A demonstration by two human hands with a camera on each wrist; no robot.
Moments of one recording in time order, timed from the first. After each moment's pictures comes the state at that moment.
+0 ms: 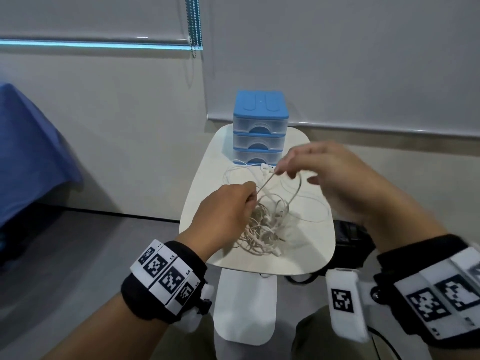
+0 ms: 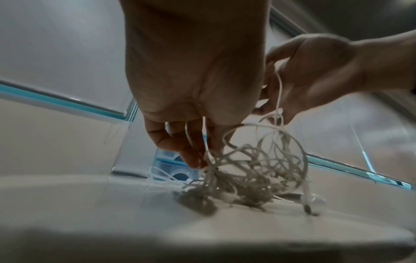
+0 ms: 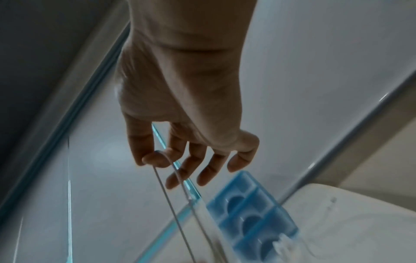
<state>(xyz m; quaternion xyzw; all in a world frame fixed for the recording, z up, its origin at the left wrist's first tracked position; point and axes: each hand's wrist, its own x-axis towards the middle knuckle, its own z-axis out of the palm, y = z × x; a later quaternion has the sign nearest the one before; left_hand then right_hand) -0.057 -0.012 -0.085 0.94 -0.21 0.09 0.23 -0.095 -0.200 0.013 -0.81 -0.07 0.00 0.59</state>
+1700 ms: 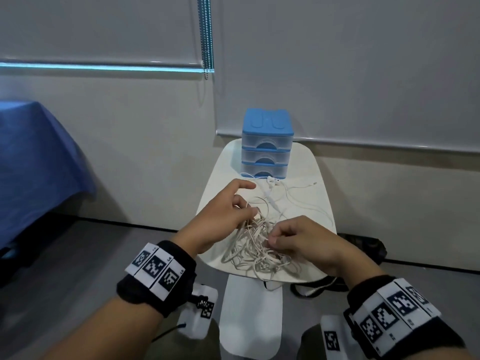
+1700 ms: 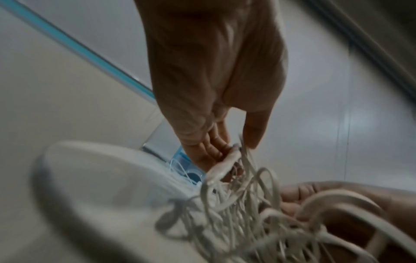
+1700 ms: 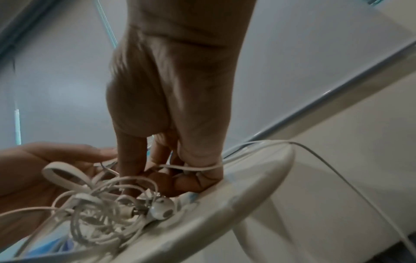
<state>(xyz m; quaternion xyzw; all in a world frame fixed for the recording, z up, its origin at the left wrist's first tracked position) -0.058 0.012 -0.074 0.79 -0.15 -0.09 0.59 -0.099 -0.200 -0.089 -0.82 -0.06 0.17 0.54</state>
